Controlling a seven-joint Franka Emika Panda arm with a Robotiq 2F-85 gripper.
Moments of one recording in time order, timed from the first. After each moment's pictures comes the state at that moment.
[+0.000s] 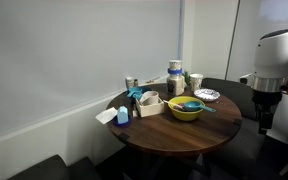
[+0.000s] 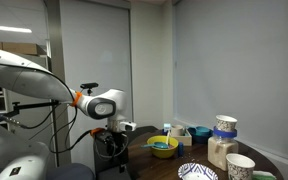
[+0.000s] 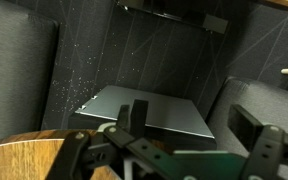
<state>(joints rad) 0.04 -0.69 0.04 -2.77 -0.10 1.99 -0.14</state>
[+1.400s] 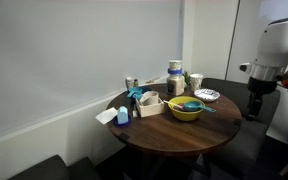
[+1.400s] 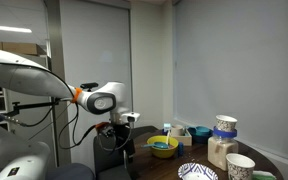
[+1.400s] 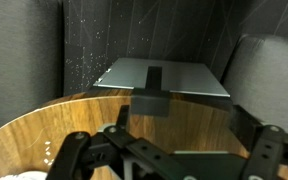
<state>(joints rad) 0.00 -0.72 0.03 -2.73 -0.11 2.09 -0.06</state>
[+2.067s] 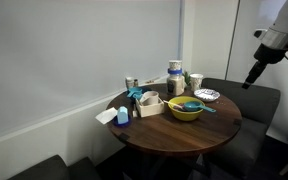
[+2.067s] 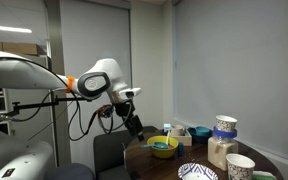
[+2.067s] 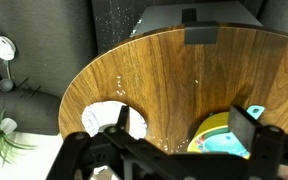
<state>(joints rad) -0.11 -0.83 0.01 -2.61 -0.17 2.12 -0.03</state>
